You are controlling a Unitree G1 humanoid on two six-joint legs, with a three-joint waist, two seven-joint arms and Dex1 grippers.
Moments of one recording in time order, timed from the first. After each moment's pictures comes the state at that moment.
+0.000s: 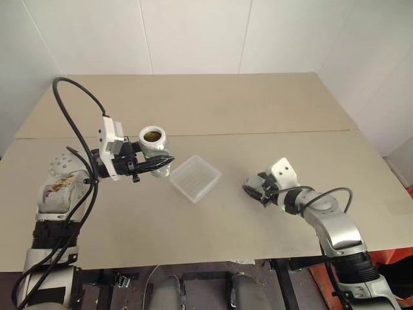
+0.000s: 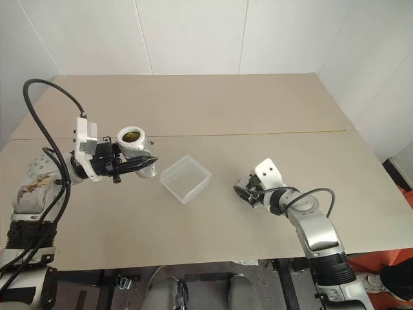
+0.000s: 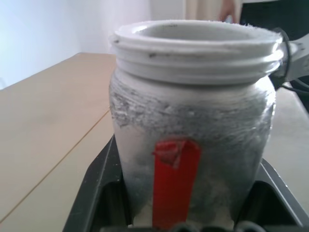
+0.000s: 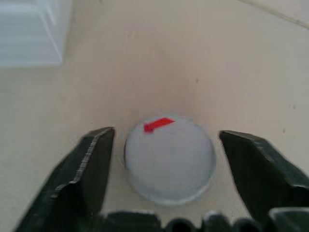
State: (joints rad) left arm -0.51 0.65 0.14 0.07 -0.49 0.26 -1.20; right arm -0.30 -0.52 0.10 -0.13 0.18 0.55 0.56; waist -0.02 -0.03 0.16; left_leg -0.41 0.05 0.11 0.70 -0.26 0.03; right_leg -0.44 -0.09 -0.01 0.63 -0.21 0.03
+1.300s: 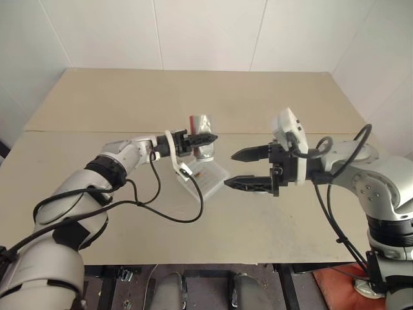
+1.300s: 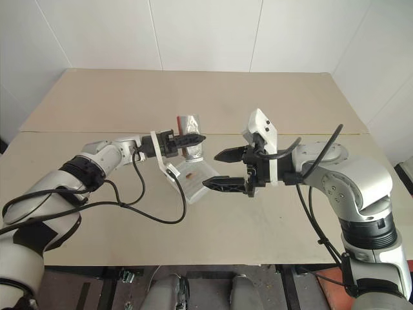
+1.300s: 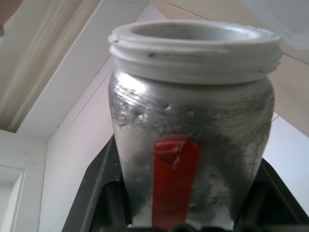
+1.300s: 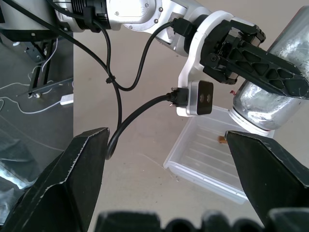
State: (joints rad) left arm -1.19 0.64 -0.92 0.82 1.60 -0.41 0.84; right arm -0.69 -0.74 0.02 -0.41 0.79 1.04 0.91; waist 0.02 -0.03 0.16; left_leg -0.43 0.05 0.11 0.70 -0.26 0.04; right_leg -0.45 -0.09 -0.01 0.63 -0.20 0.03
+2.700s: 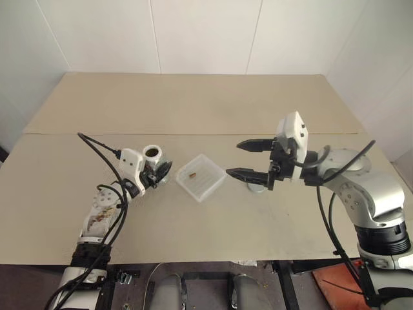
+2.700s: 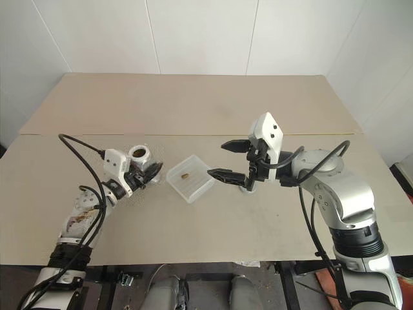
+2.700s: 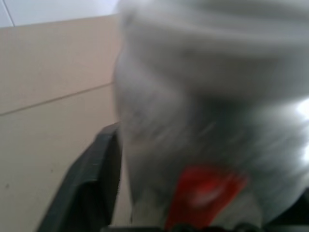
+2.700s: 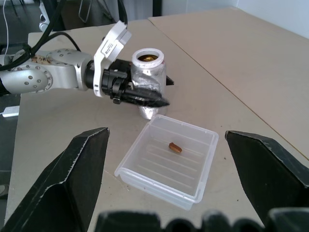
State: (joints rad) left arm -0.34 0.44 0.02 0.22 -0.33 0.07 -0.56; right arm -0.58 -0.68 0.03 -0.34 0.59 0.72 0.91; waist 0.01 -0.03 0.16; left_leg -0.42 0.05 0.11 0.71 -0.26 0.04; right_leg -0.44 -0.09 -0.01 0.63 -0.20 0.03
